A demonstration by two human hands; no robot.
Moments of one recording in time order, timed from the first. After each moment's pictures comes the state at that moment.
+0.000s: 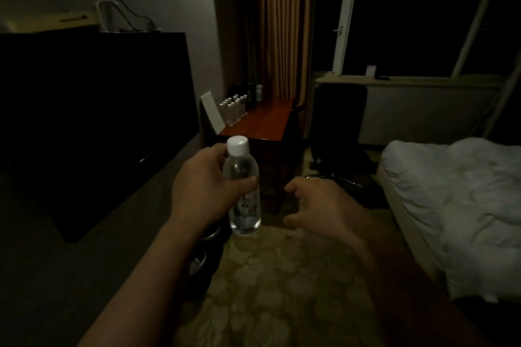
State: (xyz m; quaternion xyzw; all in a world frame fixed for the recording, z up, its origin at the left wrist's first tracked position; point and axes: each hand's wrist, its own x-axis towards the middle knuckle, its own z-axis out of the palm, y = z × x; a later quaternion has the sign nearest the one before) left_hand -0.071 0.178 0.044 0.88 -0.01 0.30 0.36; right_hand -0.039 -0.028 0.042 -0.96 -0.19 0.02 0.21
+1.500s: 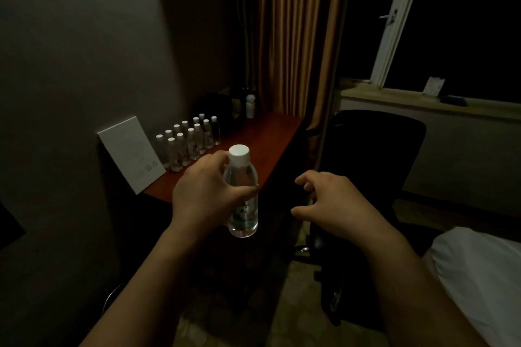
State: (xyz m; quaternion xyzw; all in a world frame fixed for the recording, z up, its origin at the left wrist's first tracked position) left_hand 0.858 0.028 0.023 0.91 0.09 0.30 0.28; right_hand 0.914 -0.185 0.047 -0.95 -0.23 0.02 0.22
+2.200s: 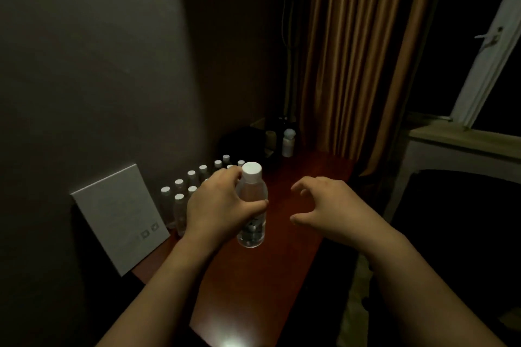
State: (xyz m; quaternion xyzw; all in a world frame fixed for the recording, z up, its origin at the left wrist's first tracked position) left_hand 1.194 0.220 0.001 0.91 0.17 0.30 0.22; right_hand 1.280 0.035 0.040 -0.92 -0.35 0.02 0.16
